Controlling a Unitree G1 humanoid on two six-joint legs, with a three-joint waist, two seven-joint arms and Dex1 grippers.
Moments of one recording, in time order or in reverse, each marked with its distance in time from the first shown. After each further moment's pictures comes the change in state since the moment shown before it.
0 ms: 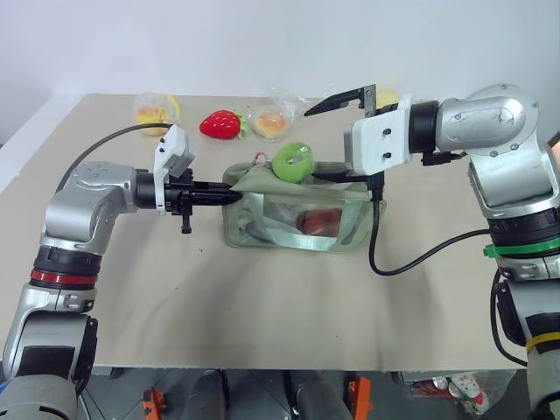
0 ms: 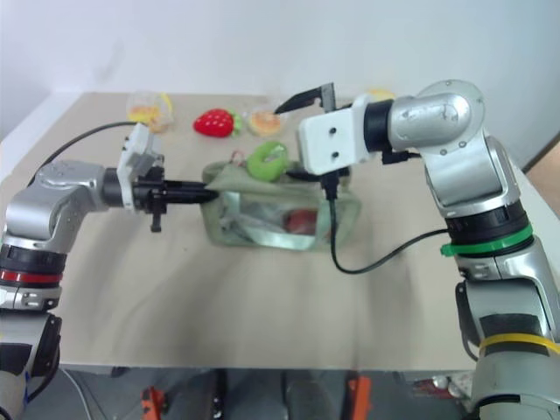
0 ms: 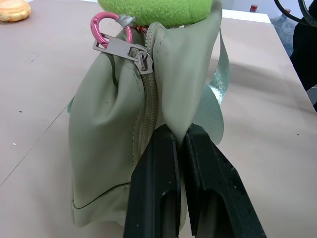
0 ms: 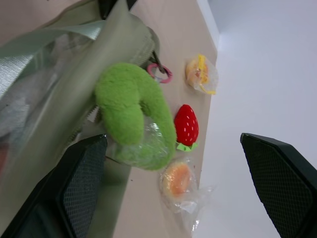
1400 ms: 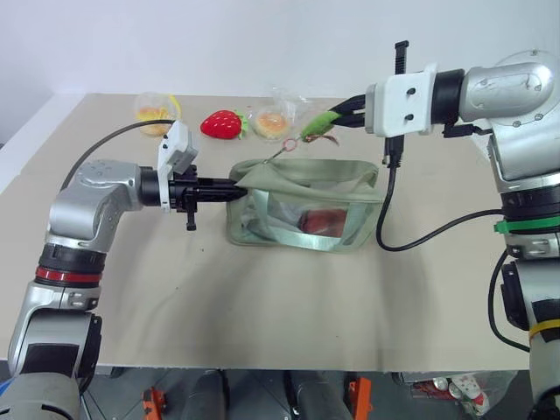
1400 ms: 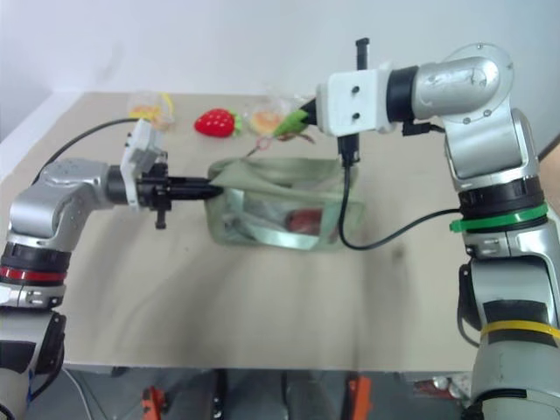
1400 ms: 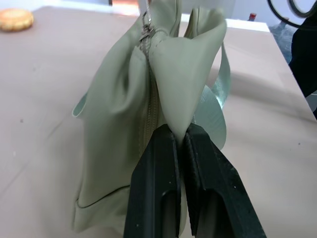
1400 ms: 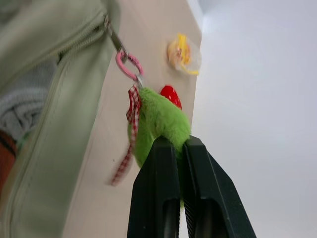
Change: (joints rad) left arm -0.021 -0.022 -0.005 -0.001 -0.019 -0.004 0.022; right arm -0.115 -0.030 -0.041 0.226 -0.020 -0.060 0.028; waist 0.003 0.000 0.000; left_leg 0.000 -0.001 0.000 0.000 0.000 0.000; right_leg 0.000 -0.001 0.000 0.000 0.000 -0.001
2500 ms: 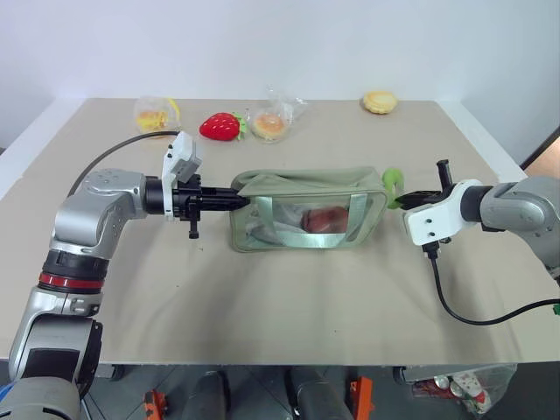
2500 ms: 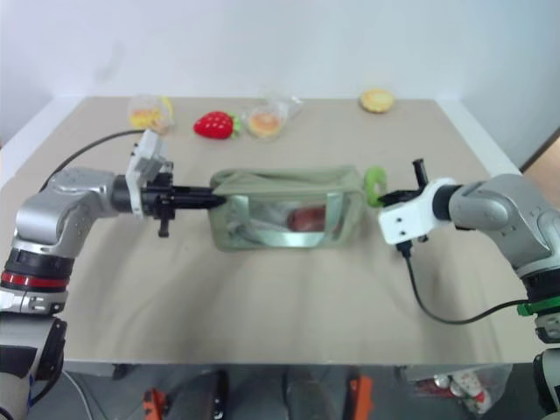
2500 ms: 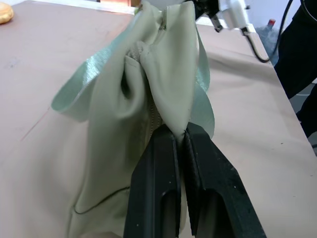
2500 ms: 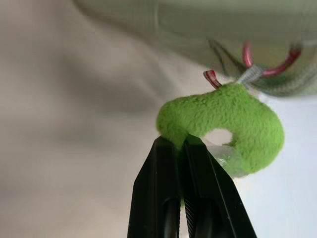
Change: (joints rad) left arm 0.045 -0.001 -0.014 -0.023 -0.036 0.030 0.007; right arm 0.499 -0.304 0.047 0.089 -0.425 -0.369 -0.441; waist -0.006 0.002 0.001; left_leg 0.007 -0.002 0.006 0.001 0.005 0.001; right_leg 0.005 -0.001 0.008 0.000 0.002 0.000
